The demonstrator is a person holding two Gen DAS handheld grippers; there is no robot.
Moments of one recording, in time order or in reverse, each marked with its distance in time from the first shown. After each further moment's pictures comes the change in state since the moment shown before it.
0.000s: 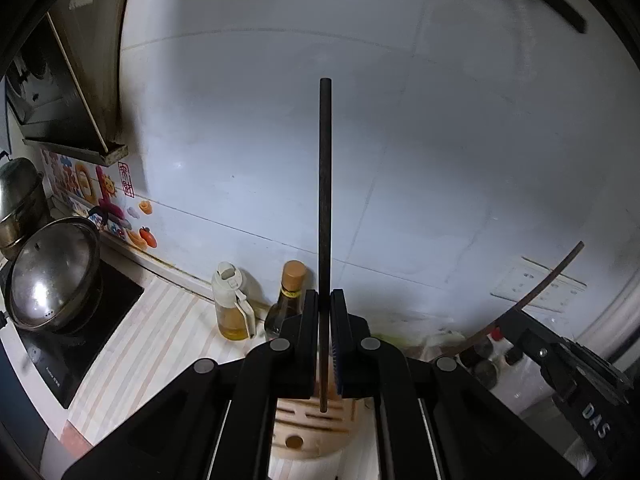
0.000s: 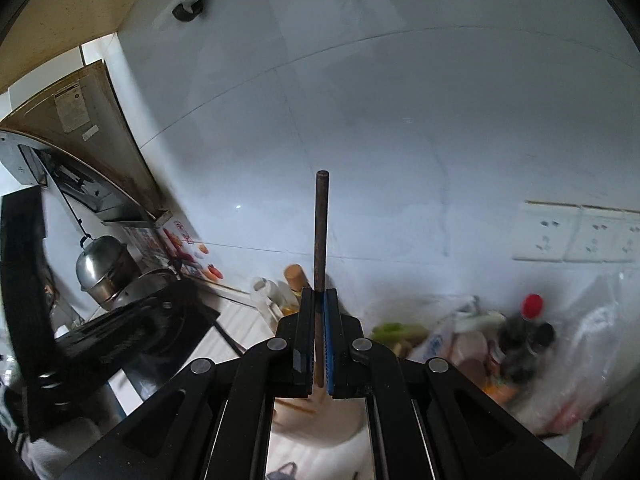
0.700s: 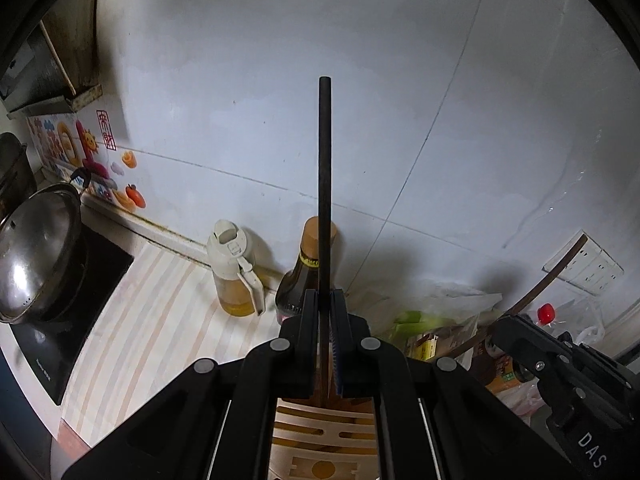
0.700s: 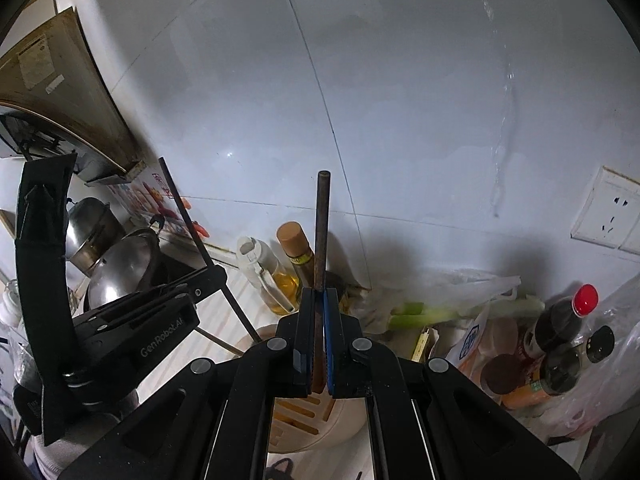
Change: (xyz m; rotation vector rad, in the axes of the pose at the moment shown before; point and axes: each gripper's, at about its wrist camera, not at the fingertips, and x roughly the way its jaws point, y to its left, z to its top) left arm 0.088 0.024 -0.018 -0.010 0.177 0.026; right arm 0.107 0.000 -0.020 -0.013 0.189 -0.025
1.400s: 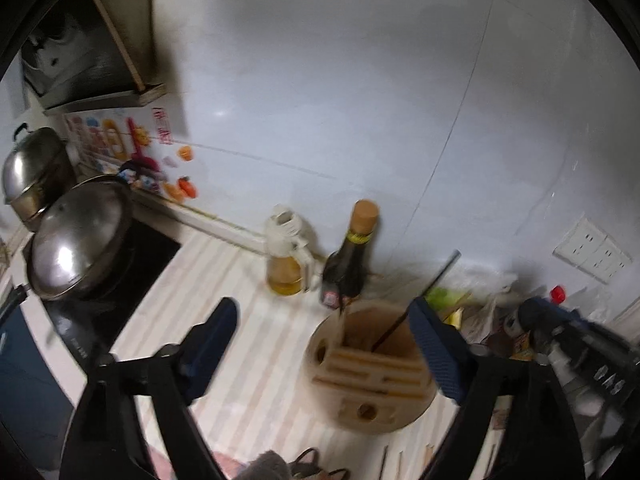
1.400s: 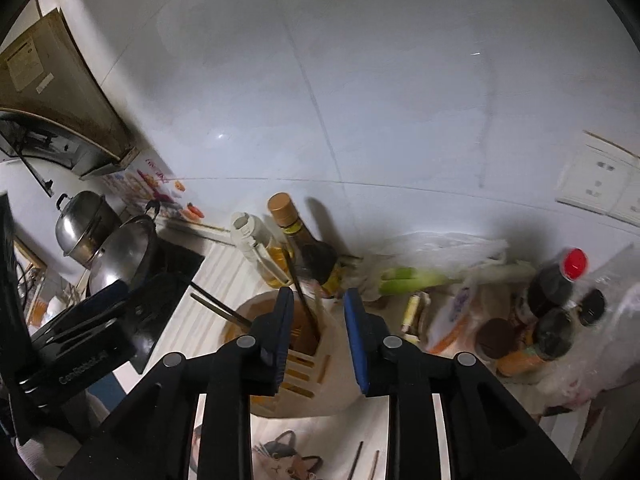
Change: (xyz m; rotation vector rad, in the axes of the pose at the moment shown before) left arm -0.064 0.023 -0.036 -0.013 -0.026 0.131; right arm -0.031 -0.015 -0.019 0.053 0.060 -0.039
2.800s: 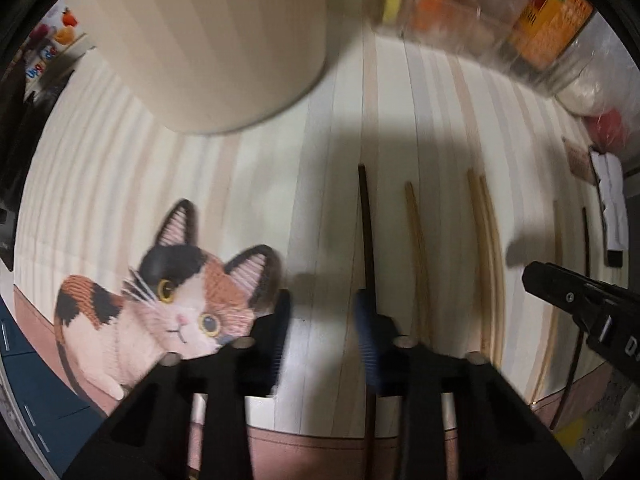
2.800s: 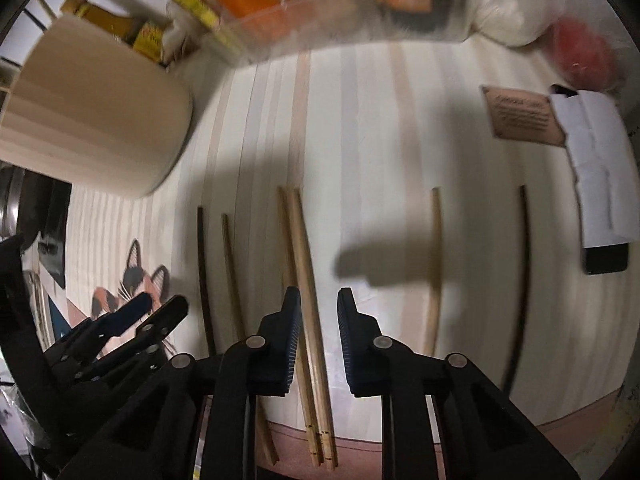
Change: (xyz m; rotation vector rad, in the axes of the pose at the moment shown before) left arm 0.144 -0.094 -0.294 0.265 0.580 -0.006; right arm 0.096 -0.146 -0.286 0.307 0.506 -0.096
